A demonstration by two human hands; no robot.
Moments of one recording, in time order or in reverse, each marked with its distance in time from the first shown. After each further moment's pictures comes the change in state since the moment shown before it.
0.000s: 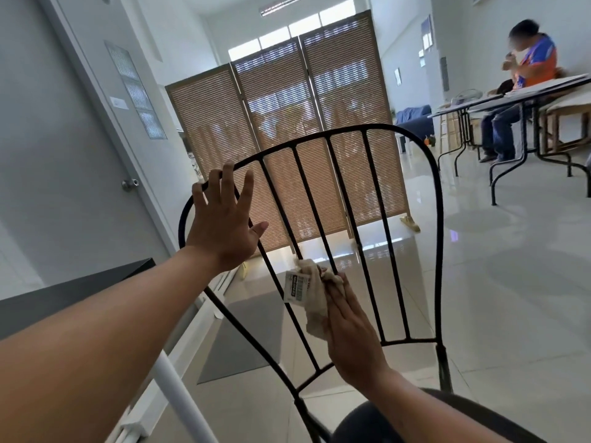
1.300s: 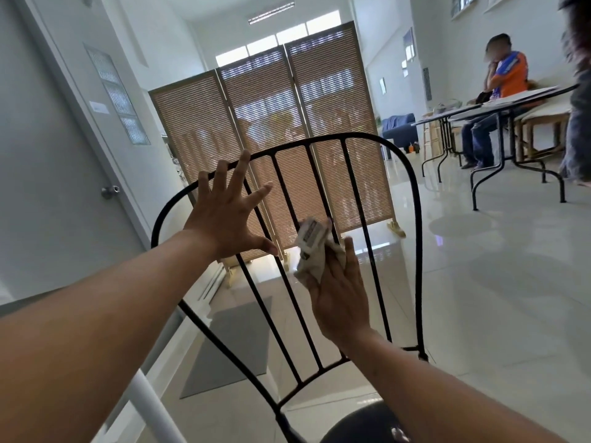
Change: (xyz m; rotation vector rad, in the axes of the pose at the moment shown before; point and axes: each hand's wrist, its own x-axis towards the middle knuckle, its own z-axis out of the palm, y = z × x) left_hand 0.041 0.018 -0.008 0.037 -0.039 0.171; right_hand 0.069 0.012 -0.031 -0.124 0.085 0.132
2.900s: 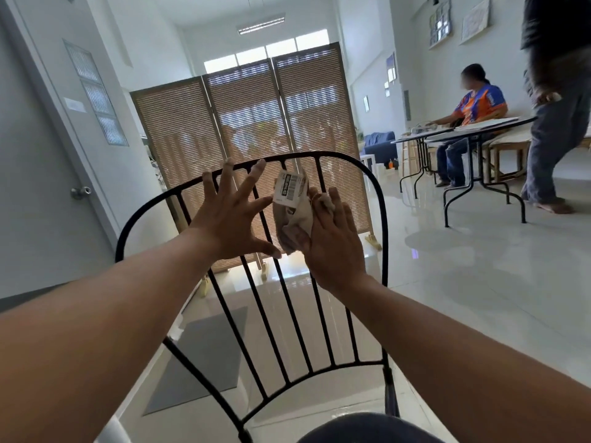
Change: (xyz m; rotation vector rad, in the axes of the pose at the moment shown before) left_hand 0.034 0.033 -0.001 -0.031 0.072 0.076; right_hand 0.089 0.025 -0.066 -0.137 0.028 -0.082
